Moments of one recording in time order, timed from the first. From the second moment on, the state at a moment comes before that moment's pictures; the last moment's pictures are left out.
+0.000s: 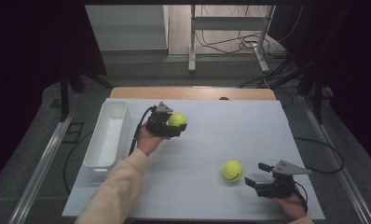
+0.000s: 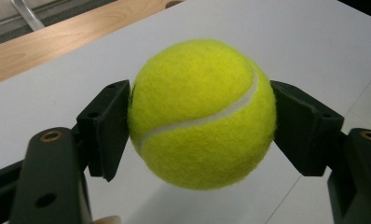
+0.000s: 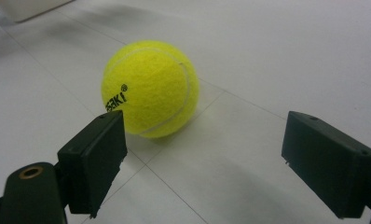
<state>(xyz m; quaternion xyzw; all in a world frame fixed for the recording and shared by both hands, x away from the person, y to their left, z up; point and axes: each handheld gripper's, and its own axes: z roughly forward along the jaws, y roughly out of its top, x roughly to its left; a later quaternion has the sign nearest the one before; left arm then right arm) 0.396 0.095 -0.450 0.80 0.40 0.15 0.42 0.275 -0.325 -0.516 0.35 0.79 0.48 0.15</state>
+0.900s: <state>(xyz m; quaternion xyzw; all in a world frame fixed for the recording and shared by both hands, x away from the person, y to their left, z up) 0.388 0.115 -0.442 0.79 0.40 0.17 0.42 0.275 -0.325 -0.516 0.35 0.79 0.47 0.15</state>
